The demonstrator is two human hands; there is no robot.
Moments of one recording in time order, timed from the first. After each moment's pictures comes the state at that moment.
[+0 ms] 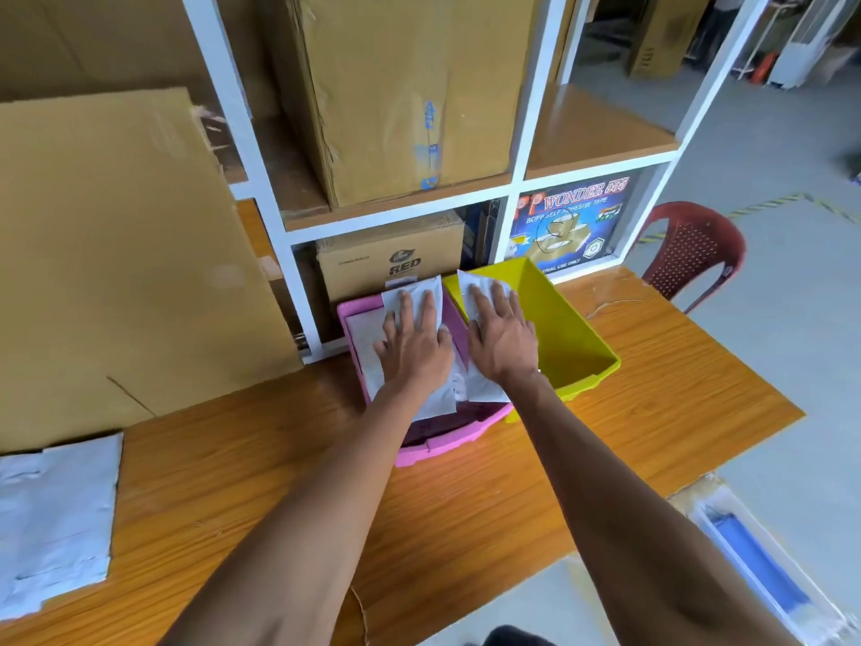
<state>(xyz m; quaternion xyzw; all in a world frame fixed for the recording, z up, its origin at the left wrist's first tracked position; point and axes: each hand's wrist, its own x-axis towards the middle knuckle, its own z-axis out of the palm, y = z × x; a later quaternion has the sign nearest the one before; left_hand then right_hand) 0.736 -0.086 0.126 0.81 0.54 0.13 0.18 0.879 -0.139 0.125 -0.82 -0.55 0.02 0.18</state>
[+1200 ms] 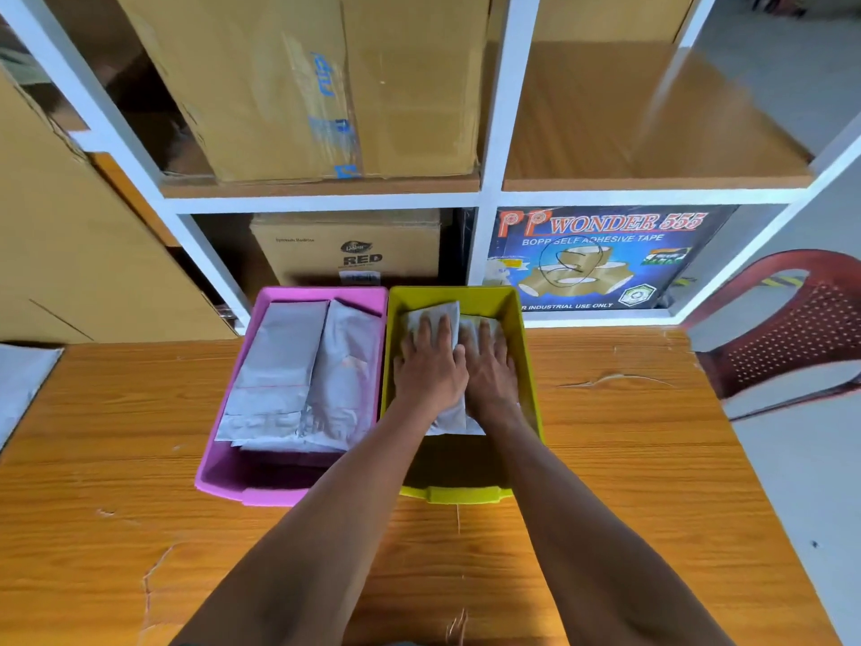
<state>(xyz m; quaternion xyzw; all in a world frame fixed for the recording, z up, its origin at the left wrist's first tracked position) 0.976 -0.038 0.048 0.71 0.67 0.05 0.22 1.084 -0.047 0.018 -0.73 -0.67 0.14 0.00</state>
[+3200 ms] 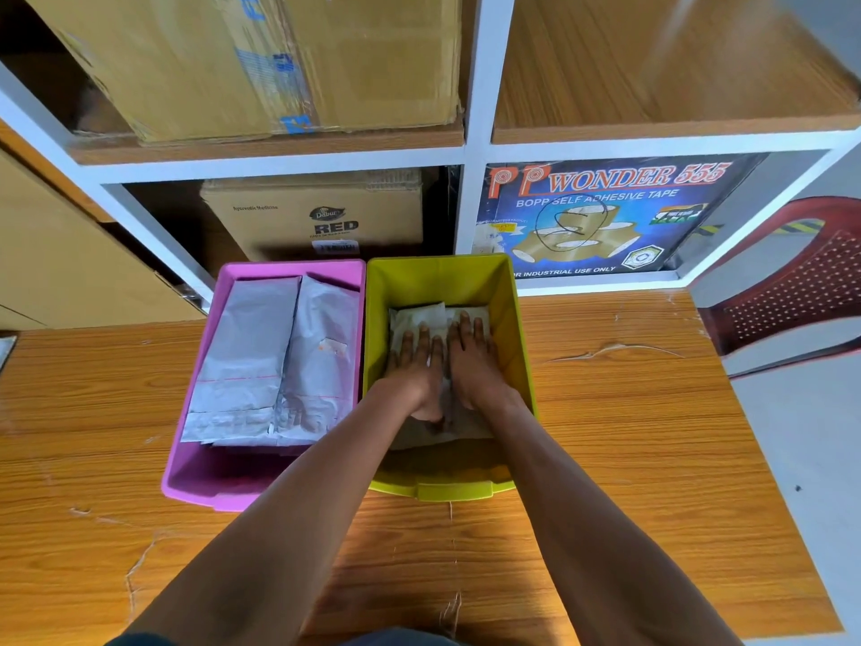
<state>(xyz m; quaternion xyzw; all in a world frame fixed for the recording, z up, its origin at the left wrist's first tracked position) 0.968 -0.031 0.003 0.76 0.52 -0.30 0.23 1.095 -0.034 -0.034 -0.67 -0.70 0.23 -0.07</state>
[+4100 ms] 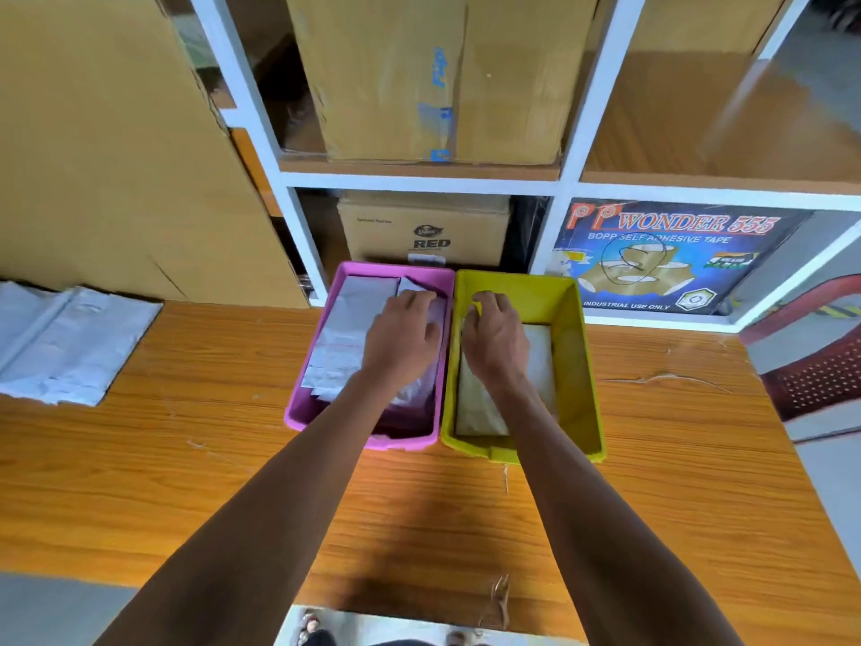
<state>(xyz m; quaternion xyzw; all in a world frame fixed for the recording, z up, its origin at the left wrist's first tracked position) 0.838 -0.074 0.105 0.75 0.63 0.19 0.10 0.996 -0.068 0.086 -0.69 -0.64 0.10 0.33</state>
